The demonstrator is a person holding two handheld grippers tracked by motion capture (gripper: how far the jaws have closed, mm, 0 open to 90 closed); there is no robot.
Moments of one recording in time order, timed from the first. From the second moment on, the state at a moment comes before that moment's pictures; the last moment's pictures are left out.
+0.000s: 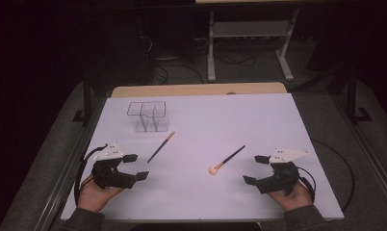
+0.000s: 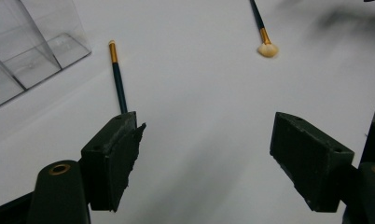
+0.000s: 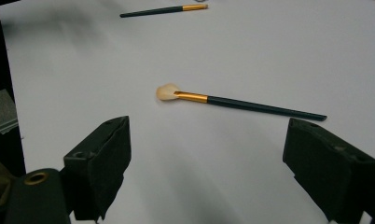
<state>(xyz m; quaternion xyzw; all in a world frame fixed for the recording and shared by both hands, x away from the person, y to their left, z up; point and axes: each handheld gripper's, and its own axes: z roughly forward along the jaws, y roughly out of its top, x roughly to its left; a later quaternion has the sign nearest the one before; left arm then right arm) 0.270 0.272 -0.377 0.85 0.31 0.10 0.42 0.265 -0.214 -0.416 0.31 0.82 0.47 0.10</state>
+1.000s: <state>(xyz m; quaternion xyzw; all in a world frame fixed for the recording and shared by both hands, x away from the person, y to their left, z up) 0.346 0.239 -0.363 0.88 0.32 0.07 0.35 0.266 -0.216 -0.413 0.30 0.83 0.46 0.10</state>
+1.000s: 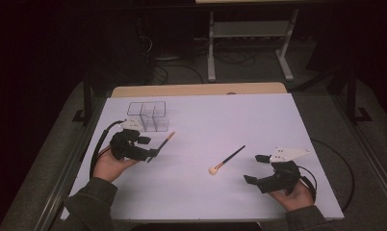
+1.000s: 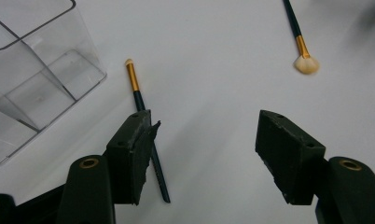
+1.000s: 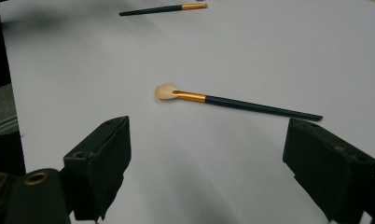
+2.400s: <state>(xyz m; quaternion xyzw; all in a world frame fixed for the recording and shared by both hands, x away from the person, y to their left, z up) 0.415 0.203 -0.405 0.89 0.37 0.05 0.24 0.268 -0.215 -0.413 0.30 0.84 0.45 0.10</state>
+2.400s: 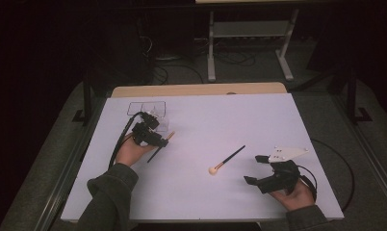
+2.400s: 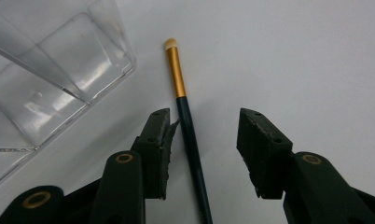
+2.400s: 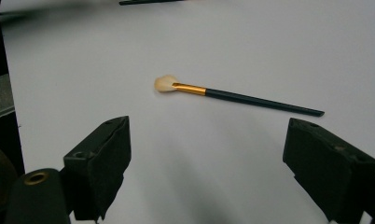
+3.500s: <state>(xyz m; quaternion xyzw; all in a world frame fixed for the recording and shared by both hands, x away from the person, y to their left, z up) 0.418 0.180 -0.420 0.90 0.38 0.08 0.17 0.269 -0.216 -0.415 0.30 0.84 0.44 0.10</state>
